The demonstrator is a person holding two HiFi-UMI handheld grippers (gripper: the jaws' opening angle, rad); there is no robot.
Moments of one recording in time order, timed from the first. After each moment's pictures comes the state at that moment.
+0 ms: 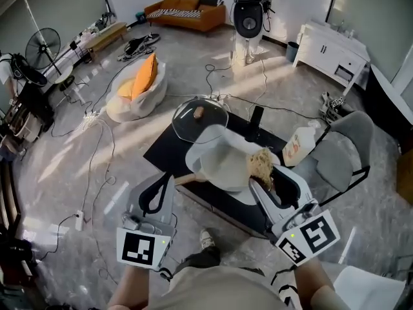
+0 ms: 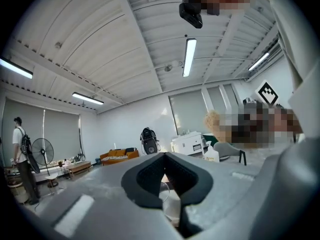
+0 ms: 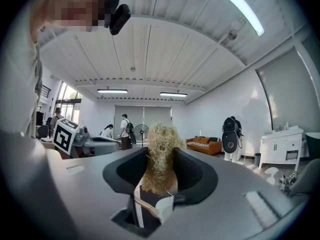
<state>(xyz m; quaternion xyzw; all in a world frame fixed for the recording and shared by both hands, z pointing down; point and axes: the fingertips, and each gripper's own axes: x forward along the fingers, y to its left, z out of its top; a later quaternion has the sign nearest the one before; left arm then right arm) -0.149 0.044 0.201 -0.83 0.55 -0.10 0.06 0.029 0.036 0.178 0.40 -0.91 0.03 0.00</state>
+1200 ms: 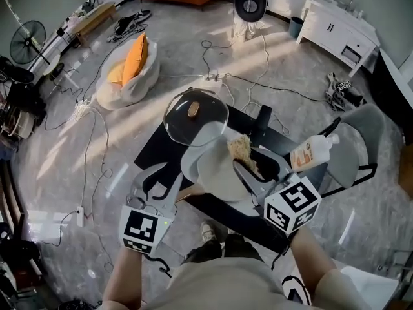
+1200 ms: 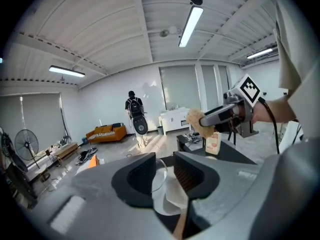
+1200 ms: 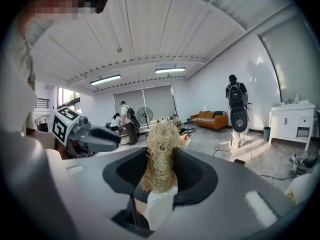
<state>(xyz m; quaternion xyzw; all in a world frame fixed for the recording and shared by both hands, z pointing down) -0.155 -0.095 0.303 -0.85 0.47 -0.24 -0.01 -0.008 -0.126 0.292 0.36 -0.92 0.14 0.09</state>
